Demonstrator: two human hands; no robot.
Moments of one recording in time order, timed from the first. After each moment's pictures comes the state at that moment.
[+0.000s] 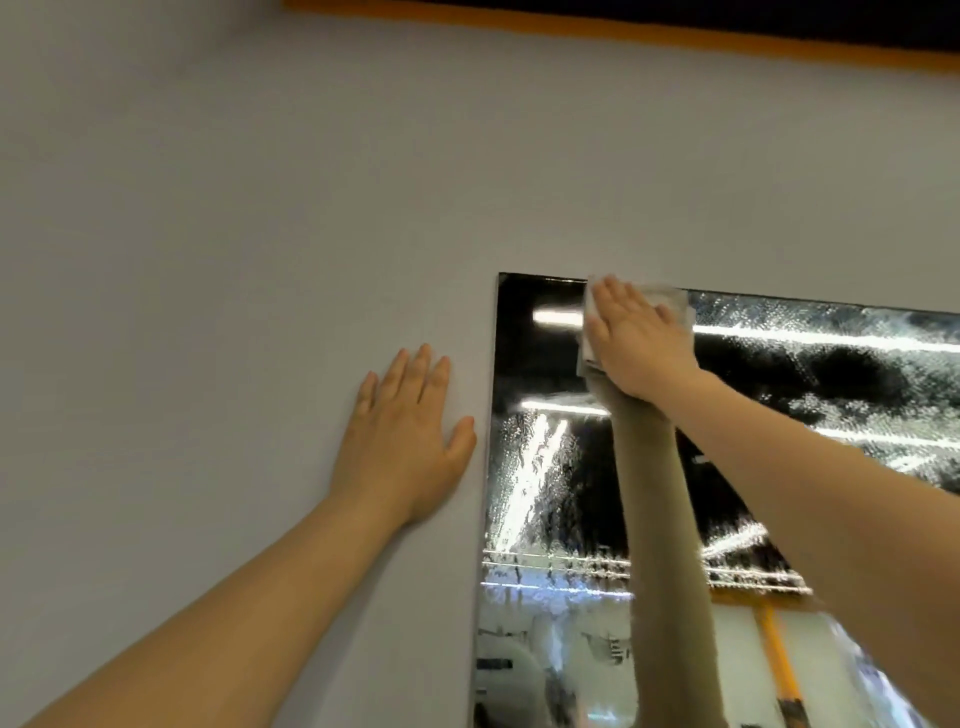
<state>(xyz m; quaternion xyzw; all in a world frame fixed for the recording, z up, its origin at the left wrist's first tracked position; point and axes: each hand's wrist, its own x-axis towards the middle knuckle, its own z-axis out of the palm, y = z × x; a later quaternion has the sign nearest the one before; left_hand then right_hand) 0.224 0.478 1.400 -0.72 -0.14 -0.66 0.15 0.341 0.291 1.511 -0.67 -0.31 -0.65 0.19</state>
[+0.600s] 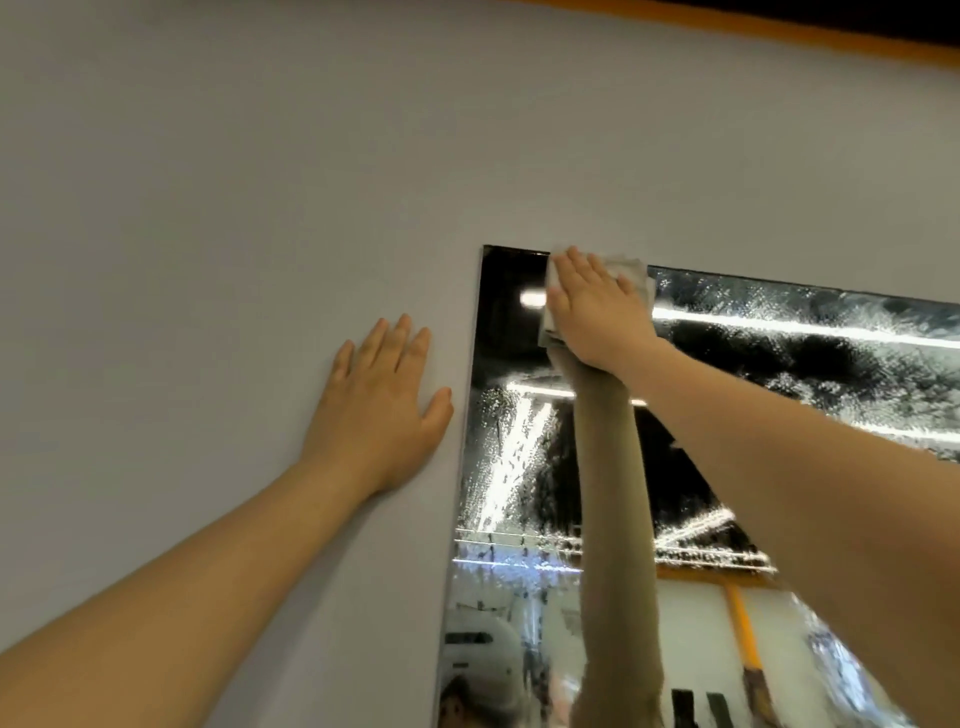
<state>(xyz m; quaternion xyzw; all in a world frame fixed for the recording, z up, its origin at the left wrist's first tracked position) 0.224 0.478 1.398 -0.73 -0.13 -0.66 0.15 0.339 0.304 1.517 -0.66 -0.33 -0.65 0.18</state>
